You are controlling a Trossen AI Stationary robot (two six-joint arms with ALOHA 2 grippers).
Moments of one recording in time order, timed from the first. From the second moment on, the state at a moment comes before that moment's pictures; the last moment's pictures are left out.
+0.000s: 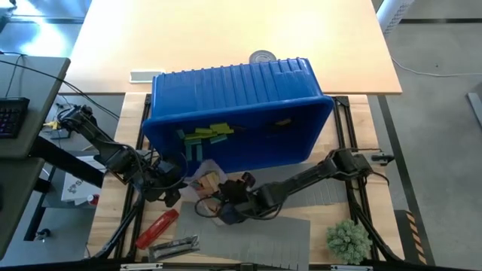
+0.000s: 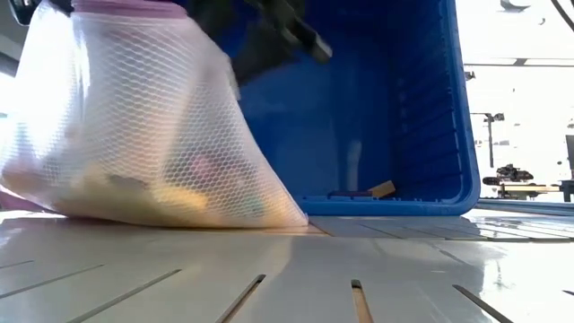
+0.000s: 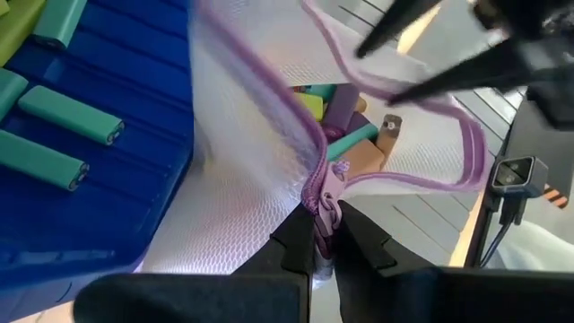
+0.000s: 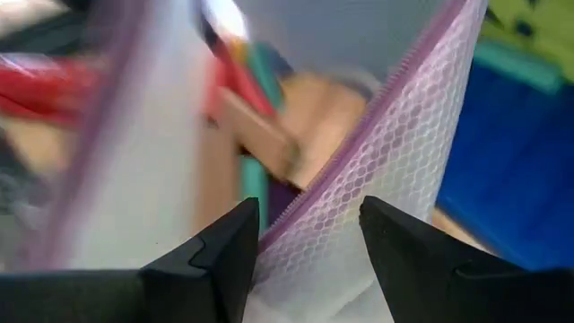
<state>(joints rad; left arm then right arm) -0.68 1.07 1.03 -0.99 -0.45 -1.15 0.40 2.21 1.91 -0.64 0.60 0.77</state>
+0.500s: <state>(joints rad) -0.78 1.10 1.03 -0.99 -0.43 -1.23 0.22 2.16 1.91 -1.05 0.64 0.82</state>
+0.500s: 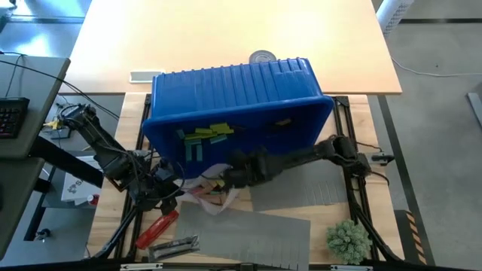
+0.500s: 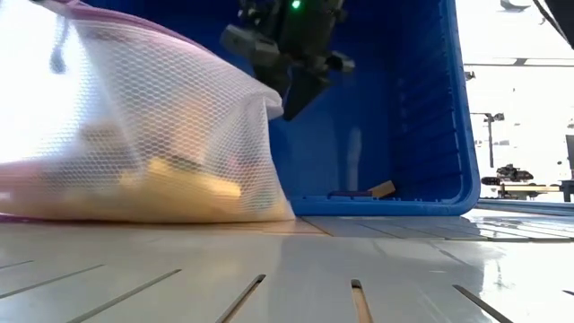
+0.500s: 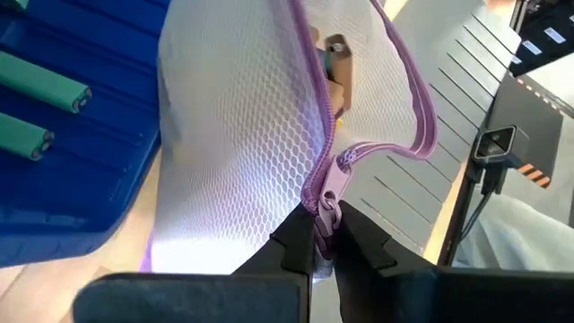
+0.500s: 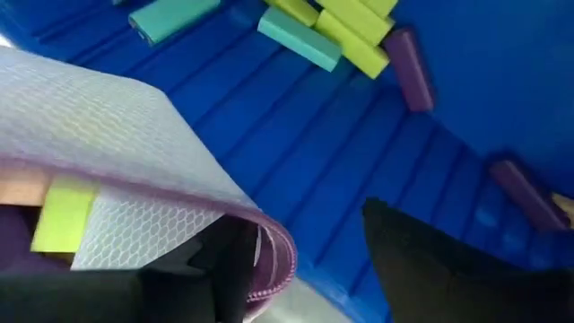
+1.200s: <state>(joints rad) -0.77 1.15 1.03 -0.99 -0.51 -1.27 0.16 2.11 1.87 -0.83 0.17 0.59</state>
